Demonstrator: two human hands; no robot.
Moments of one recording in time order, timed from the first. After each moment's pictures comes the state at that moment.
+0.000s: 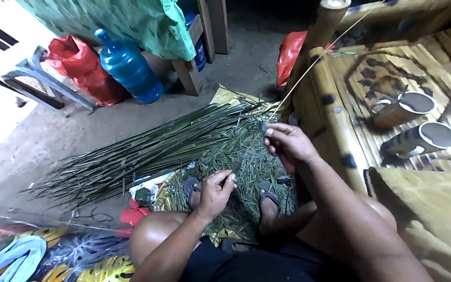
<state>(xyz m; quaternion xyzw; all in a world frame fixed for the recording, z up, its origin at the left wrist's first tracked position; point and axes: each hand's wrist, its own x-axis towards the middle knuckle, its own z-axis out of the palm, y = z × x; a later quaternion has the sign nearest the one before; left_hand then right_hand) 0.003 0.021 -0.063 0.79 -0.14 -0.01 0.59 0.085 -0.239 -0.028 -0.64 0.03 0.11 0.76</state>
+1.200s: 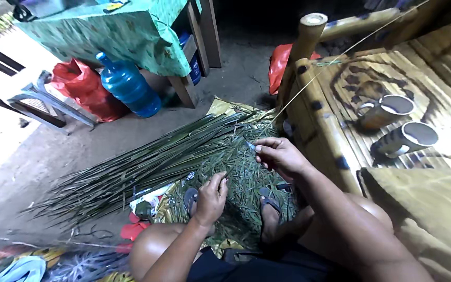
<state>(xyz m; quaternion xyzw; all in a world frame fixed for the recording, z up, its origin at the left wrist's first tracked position) 0.012 0.021 -0.070 0.89 -0.18 0.12 0.41 0.069 -0.233 -0.014 -0.64 0.01 0.16 0.75</state>
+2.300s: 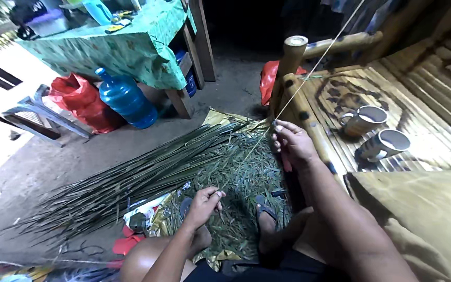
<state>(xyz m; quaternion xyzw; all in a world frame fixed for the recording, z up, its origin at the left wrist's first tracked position) 0.018 0.044 -0.052 0.78 -0.08 -0.22 0.59 0.091 -0.279 -0.013 -0.63 0.10 -0.01 0.77</state>
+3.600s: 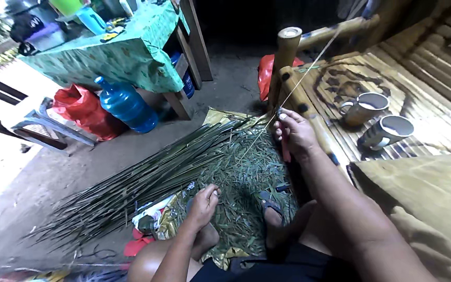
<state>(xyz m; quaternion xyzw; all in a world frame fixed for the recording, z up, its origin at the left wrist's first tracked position) 0.021 0.061 -0.064 0.89 -0.20 -0.13 0.38 0.102 -0.287 -0.017 -0.56 0.11 -0.07 0.82</state>
